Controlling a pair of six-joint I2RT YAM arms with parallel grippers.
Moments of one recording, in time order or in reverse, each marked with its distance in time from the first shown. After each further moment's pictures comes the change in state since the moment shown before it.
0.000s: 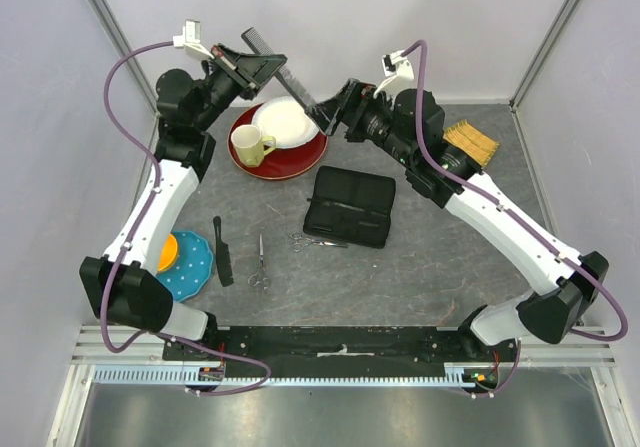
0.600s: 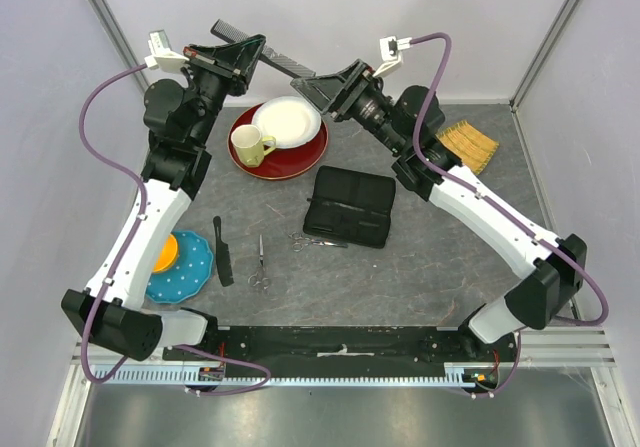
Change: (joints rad) left arm -0.124 -0.142 0.018 -0.090 -0.449 -0.181; right arm -0.024 0.089 -0.022 0.505 -0.215 0.246
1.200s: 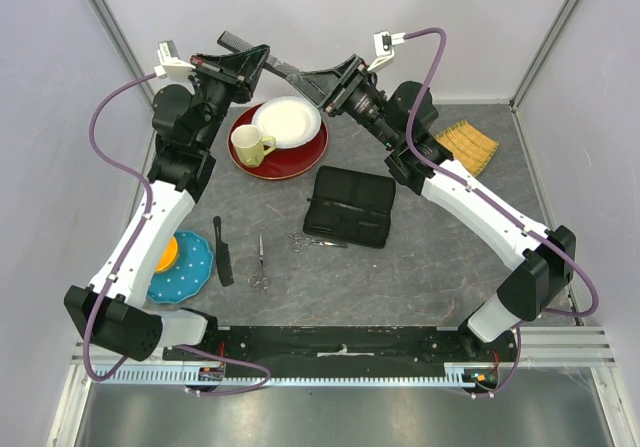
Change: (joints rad) left arm 0.000 0.000 -0.066 0.022 -0.001 -0.050; right arm -0.002 0.070 0.049 0.064 -0.041 0.068
